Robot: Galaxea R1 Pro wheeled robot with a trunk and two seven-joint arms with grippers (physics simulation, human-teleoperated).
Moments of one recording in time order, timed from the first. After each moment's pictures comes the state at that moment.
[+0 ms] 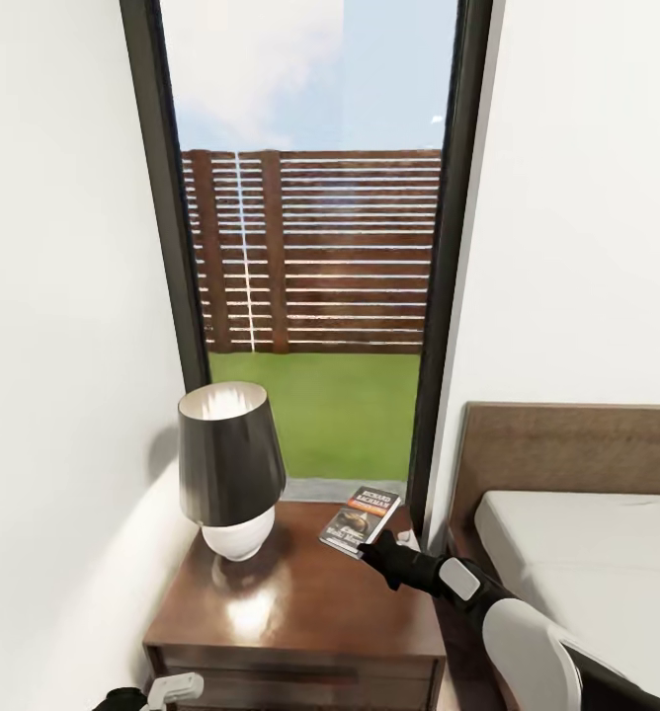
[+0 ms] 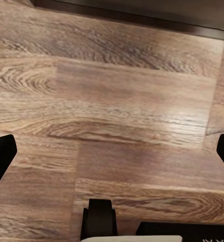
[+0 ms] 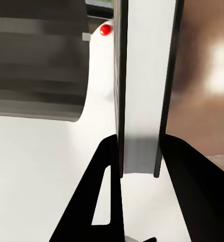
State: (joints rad) left arm -0.46 0.17 -0.62 -0.25 0.76 0.41 0.00; right arm -0.79 0.07 -0.48 -0.14 -0.36 0.59 0.55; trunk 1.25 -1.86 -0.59
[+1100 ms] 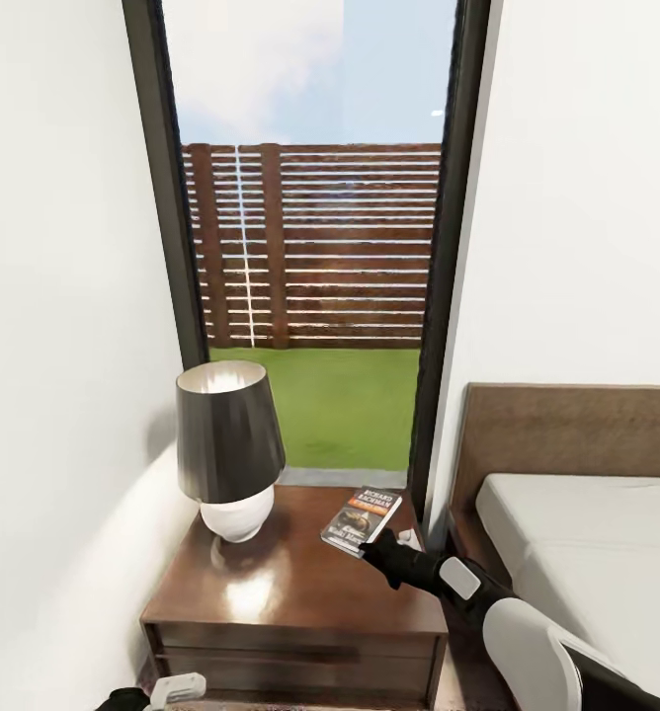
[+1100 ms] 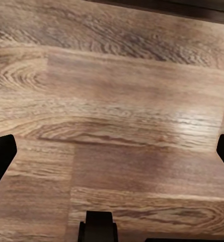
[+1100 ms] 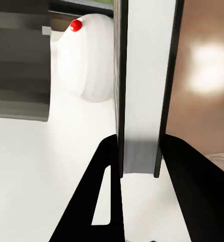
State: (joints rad) left arm -0.46 0.16 -0.63 -0.25 0.76 0.41 0.00; right arm -0.79 0.07 -0.47 -0.14 -0.37 0.58 0.54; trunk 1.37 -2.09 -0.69
